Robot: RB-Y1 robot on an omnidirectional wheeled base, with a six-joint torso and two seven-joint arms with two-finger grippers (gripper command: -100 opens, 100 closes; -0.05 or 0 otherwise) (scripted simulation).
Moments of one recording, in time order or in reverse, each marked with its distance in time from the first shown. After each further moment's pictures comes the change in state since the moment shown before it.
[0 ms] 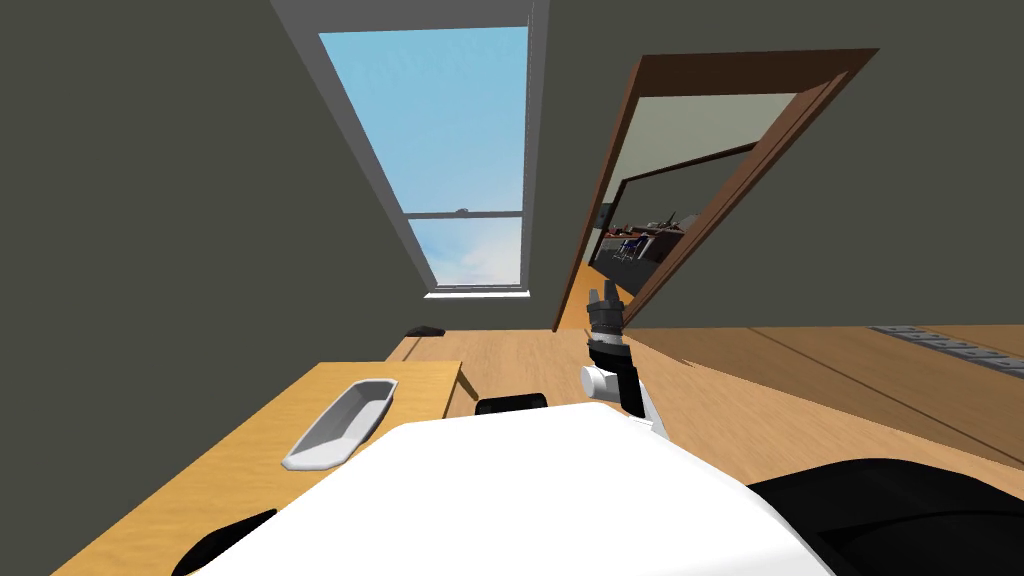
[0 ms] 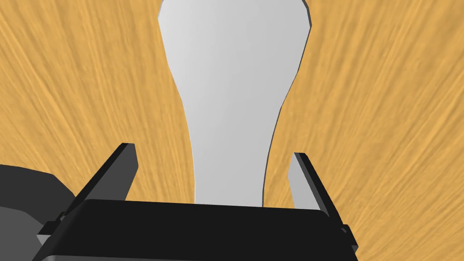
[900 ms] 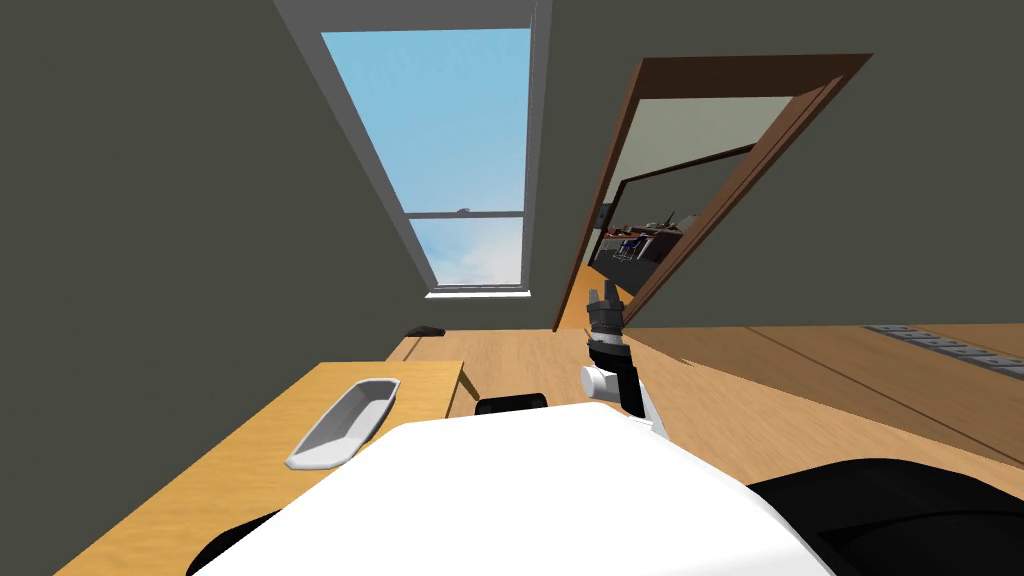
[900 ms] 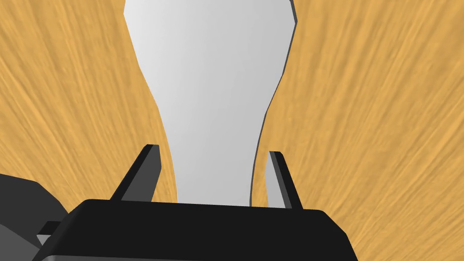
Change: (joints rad) left arm -0.011 -0.045 0.004 0.026 -0.045 -0.003 0.014; right arm 0.000 0.000 0.000 0.000 0.000 0.000 0.000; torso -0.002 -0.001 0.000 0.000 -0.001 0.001
